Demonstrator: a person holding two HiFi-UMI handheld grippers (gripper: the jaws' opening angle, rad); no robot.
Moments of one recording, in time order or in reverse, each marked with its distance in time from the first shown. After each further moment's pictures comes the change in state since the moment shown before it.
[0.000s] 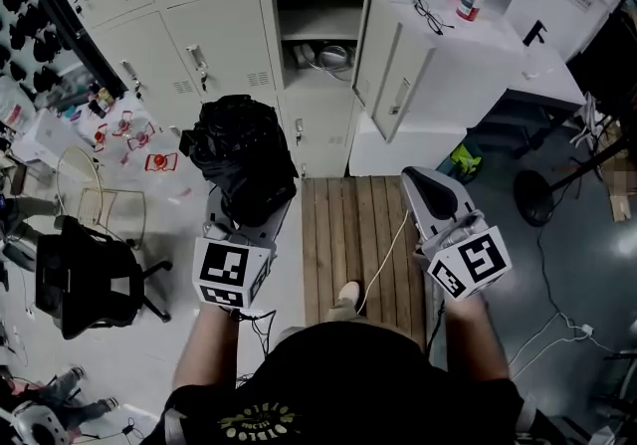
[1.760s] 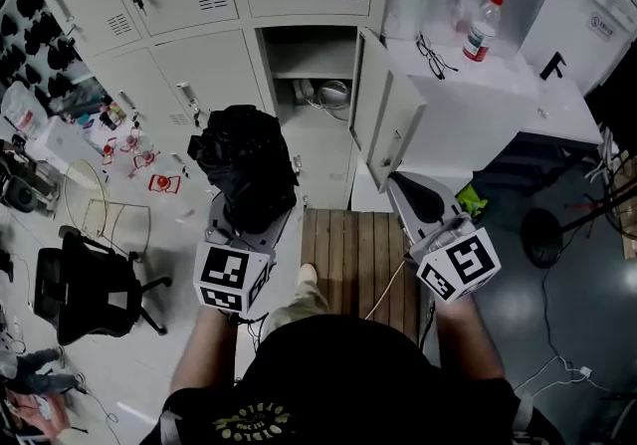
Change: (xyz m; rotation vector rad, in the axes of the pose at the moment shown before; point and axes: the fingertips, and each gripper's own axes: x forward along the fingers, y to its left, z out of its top) left arm 0.124 0.008 0.028 0.009 0.035 0.064; right arm 0.073 -0.115 0.003 0.029 -0.081 0.114
